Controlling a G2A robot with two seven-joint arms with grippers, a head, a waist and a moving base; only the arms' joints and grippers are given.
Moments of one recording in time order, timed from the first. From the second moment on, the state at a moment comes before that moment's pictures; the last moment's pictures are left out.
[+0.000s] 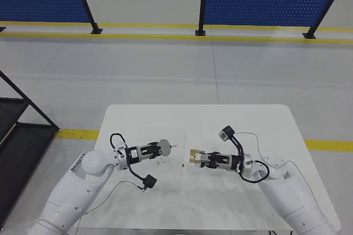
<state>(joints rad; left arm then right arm) 1.42 -0.96 -1.28 -1.64 2.85 0.22 0.91 -1.16 -1.12 0.97 -1.34 0.52 -0.38 1.11</state>
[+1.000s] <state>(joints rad) 1.27 -0.96 -1.22 -1.46 2.65 0.40 1.23 -1.17 -1.12 0.97 -1.40 0.48 -0.40 1.11</state>
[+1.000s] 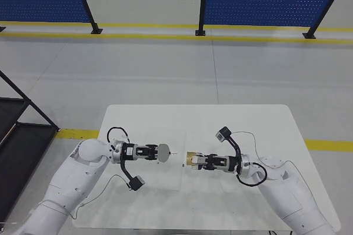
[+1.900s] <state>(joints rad) 1.29 -0.96 -1.19 -1.47 2.59 0.46 1.23 -1.16 -1.14 0.94 -1.37 0.54 -0.42 1.08</state>
